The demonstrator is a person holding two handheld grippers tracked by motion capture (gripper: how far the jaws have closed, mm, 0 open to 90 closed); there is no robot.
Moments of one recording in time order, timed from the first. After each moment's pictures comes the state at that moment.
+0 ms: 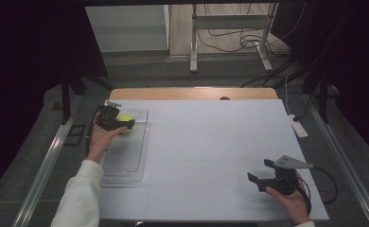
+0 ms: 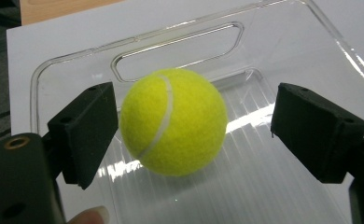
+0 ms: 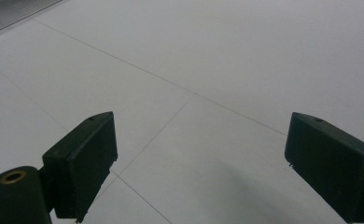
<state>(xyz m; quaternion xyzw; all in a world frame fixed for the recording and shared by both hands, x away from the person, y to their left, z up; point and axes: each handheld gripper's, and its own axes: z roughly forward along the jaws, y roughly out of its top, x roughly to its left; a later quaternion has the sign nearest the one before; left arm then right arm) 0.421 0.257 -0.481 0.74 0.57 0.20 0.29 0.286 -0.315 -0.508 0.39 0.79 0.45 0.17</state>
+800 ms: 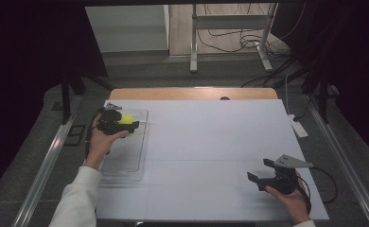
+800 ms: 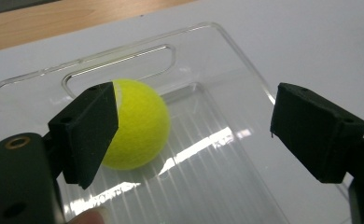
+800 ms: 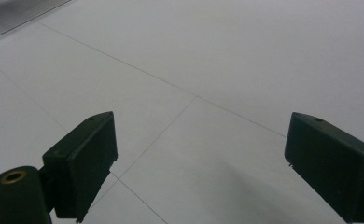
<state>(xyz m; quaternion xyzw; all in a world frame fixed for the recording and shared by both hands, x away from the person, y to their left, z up) 0.394 0.245 -0.465 0.75 0.52 0.18 0.37 0.289 -0.316 -0.509 0.38 0.79 0.45 0.16</state>
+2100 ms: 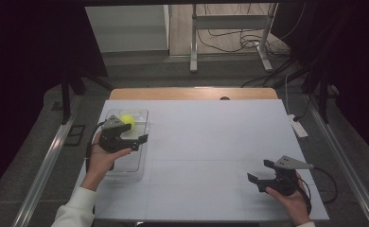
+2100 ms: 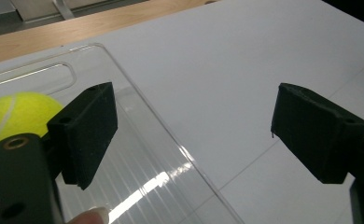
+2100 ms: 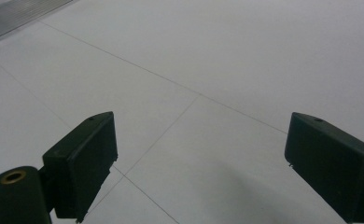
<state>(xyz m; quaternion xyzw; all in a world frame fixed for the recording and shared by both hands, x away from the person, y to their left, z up) 0.325 0.216 -0.450 0.76 0.44 0.16 0.45 0.284 -0.315 -0.507 0.39 0.79 0.45 0.16</state>
